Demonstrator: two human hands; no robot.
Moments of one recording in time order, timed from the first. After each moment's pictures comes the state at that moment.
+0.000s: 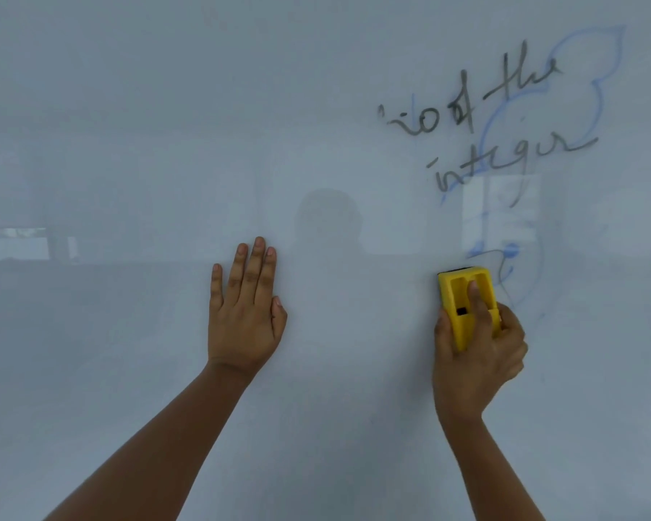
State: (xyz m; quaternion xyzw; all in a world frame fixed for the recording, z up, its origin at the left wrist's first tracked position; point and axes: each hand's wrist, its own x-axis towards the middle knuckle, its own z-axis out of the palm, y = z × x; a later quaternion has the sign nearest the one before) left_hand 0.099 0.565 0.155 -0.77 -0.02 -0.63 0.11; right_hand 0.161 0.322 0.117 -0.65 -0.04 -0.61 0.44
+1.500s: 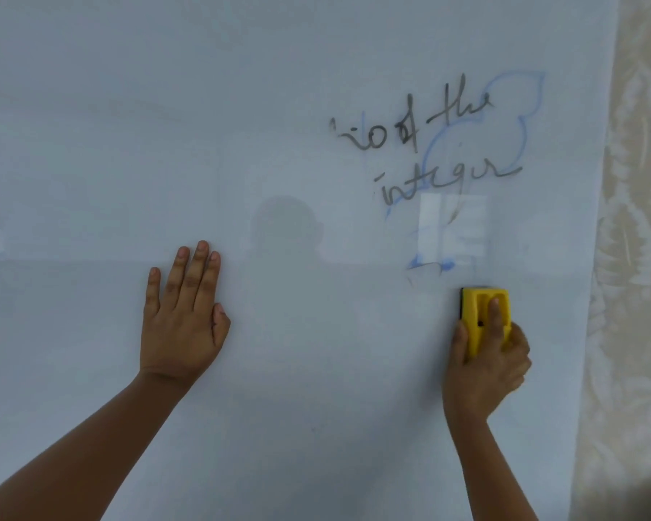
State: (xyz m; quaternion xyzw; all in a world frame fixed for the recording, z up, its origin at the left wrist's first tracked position) left_hand 0.100 0.566 0.152 -0.75 -0.02 -0.65 0.11; right_hand 0.189 0.241 0.111 -0.67 0.04 -0.60 0.42
